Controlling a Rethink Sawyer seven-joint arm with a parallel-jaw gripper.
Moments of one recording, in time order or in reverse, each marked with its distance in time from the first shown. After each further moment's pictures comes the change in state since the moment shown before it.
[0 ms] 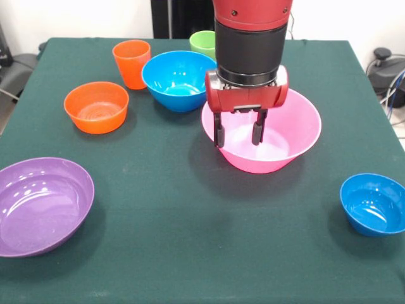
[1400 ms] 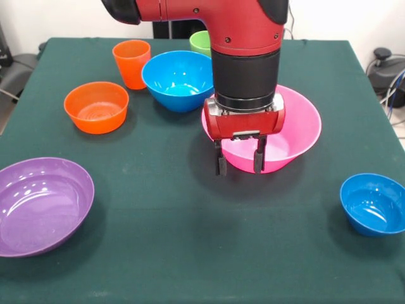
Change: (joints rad) arm -0.013 0.063 0.000 0.001 -0.015 -0.192 0.000
